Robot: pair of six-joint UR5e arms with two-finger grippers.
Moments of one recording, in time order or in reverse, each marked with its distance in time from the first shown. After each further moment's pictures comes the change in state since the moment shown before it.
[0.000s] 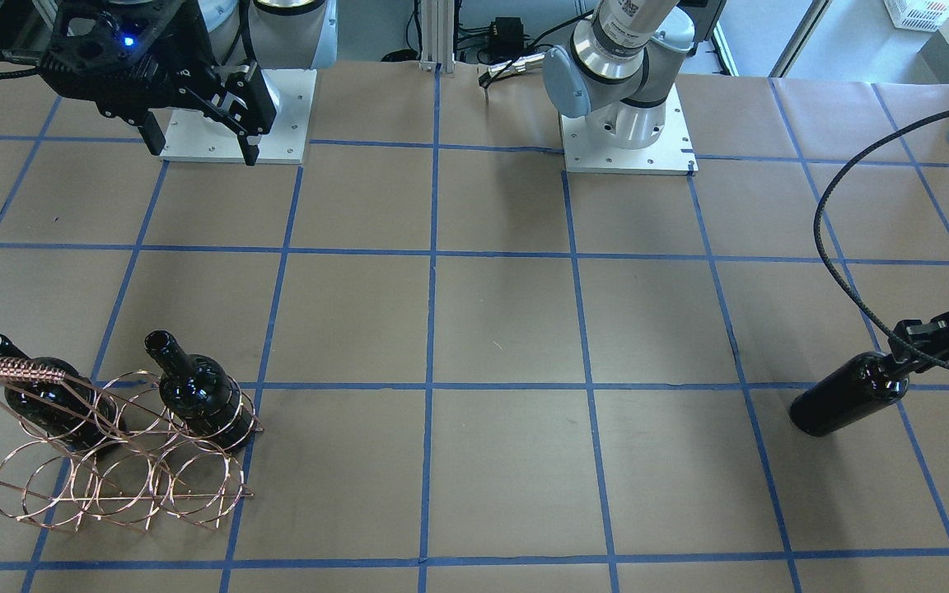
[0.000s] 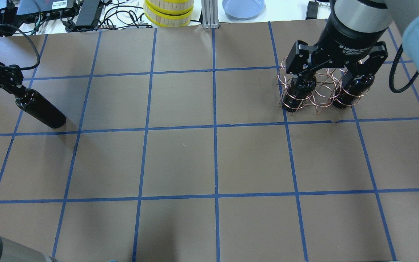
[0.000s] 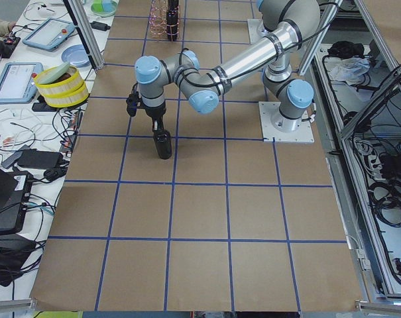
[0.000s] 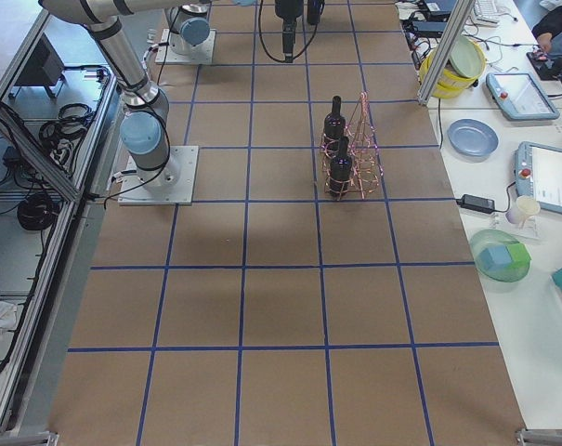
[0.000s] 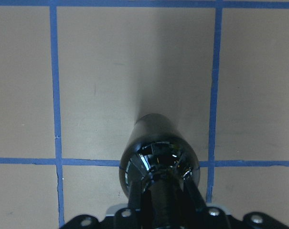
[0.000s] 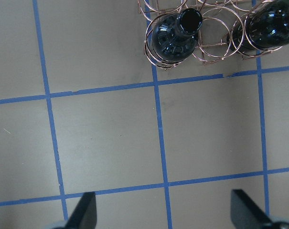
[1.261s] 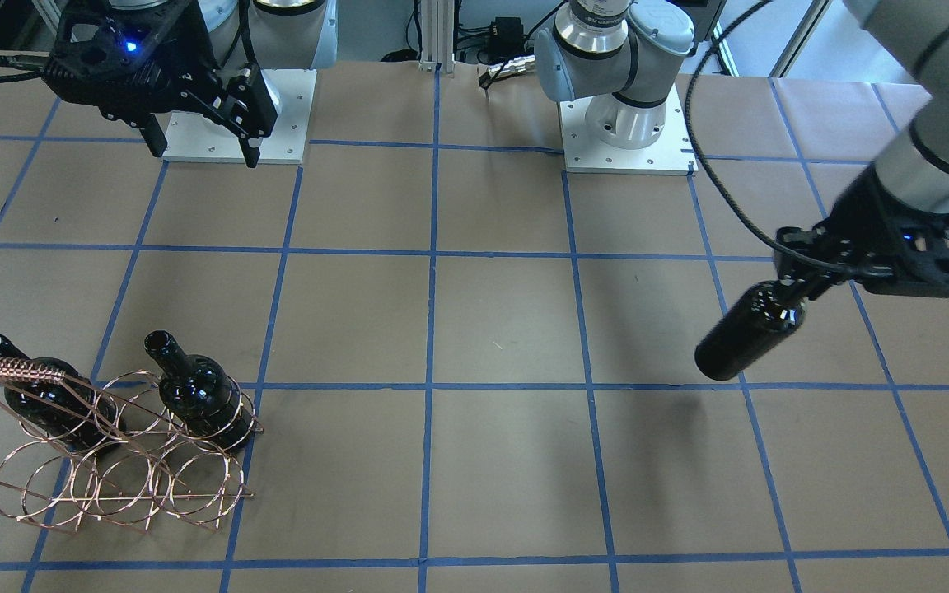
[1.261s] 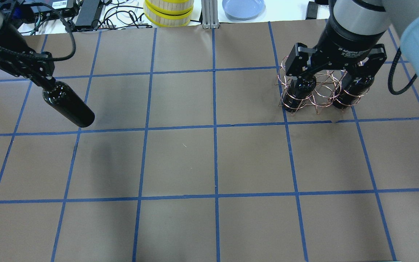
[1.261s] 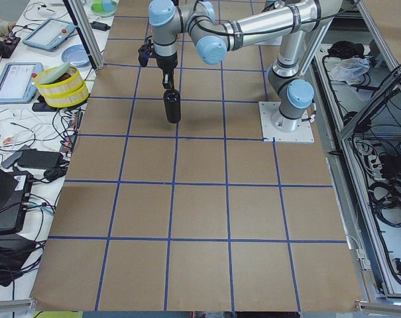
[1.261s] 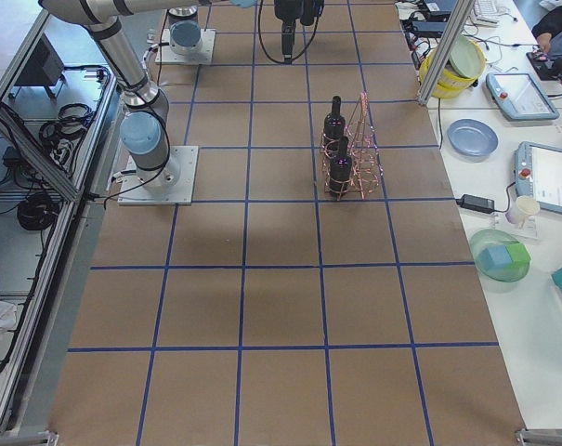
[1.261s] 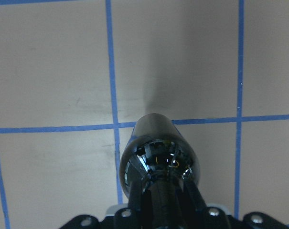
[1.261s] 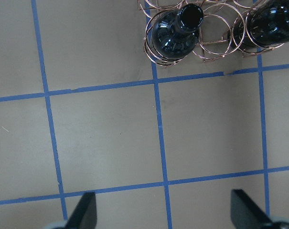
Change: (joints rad) left arm -0.279 0.247 -0.068 -0.197 0.001 -0.229; right arm 0.000 0.000 0.008 0.000 0.000 0.000
